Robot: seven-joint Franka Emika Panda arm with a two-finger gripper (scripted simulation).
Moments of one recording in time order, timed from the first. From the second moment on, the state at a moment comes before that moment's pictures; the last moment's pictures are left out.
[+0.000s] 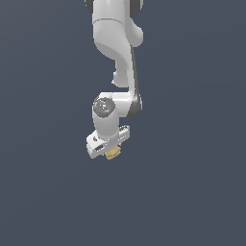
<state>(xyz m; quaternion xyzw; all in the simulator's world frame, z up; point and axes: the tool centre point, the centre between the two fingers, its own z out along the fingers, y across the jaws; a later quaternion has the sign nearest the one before) 0.024 -0.058 0.053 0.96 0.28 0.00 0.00</state>
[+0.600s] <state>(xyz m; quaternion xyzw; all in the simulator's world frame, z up) 0.042 0.061 0.118 0.96 0.28 0.00 0.00</state>
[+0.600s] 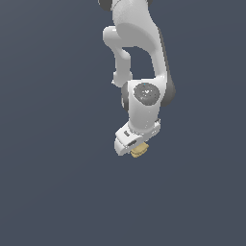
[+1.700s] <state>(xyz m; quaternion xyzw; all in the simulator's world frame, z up) 0.076 0.237 0.215 0.96 0.28 0.00 0.00</state>
